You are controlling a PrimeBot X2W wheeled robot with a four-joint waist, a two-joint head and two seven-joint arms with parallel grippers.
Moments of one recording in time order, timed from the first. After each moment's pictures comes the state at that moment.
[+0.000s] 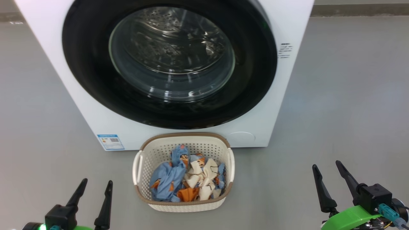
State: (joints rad) left arm -0.03 0.06 0.07 0.24 -0.03 -0.12 -0.25; right arm -0.04 -0.11 -0.05 0.24 0.13 0.12 -0.25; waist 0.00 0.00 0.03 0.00
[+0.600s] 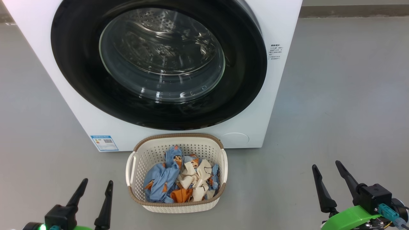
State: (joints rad) left arm -0.03 0.06 0.07 0.24 -0.04 -0.13 -0.25; right arm -0.04 -0.12 -0.05 0.24 0.13 0.12 -0.25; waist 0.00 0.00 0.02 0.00
